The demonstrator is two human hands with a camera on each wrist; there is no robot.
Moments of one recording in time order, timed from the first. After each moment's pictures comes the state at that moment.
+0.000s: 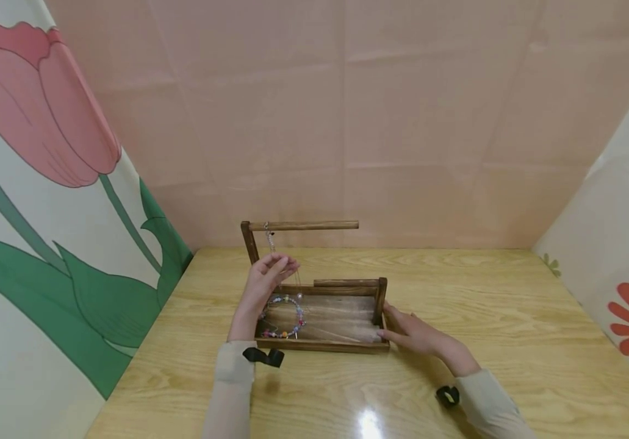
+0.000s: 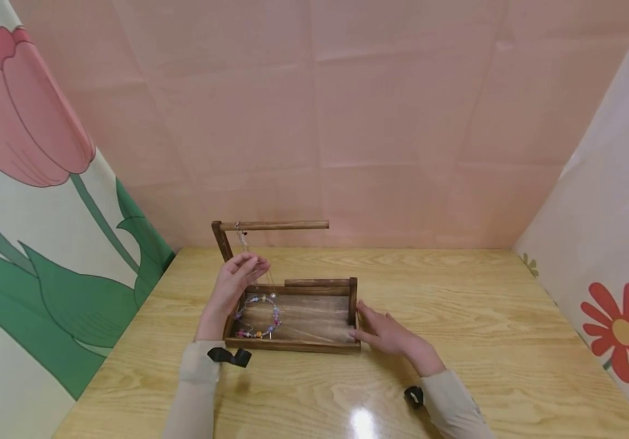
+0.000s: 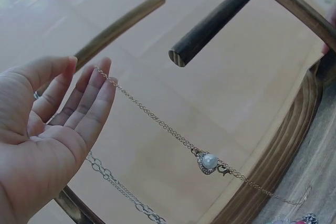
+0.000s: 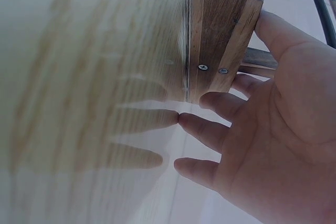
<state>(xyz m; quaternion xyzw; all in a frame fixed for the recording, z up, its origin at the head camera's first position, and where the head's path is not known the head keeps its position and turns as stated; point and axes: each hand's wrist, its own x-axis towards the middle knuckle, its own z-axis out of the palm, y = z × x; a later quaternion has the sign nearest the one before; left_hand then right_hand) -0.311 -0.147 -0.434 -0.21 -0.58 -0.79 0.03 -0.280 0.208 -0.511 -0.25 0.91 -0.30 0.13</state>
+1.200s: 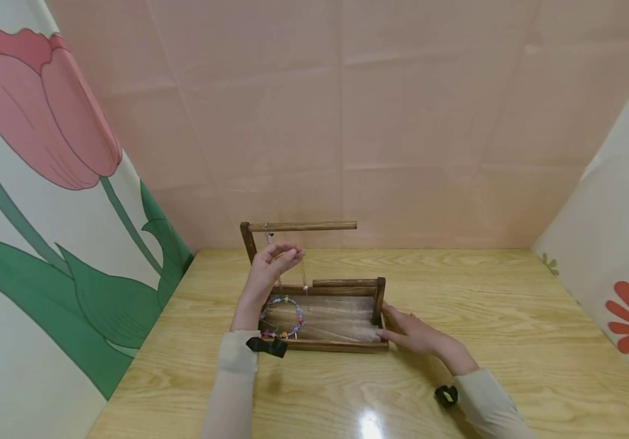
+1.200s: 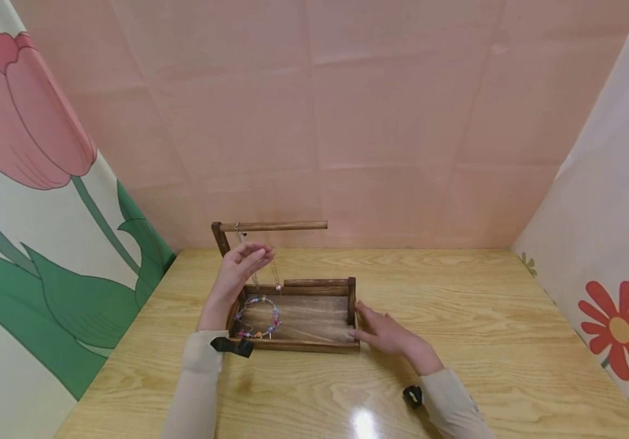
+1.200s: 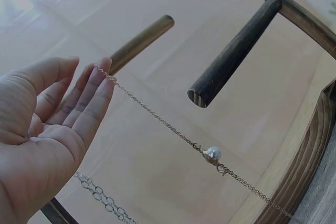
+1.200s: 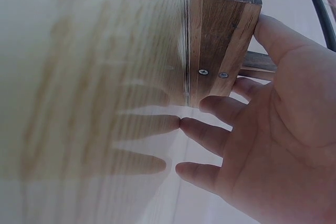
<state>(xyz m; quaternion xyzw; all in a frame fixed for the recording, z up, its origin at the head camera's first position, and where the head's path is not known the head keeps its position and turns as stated) -0.316 -0.135 -0.406 -0.21 -0.60 -0.77 0.03 -0.279 0.208 -0.510 -0.25 0.91 -0.30 0.12</state>
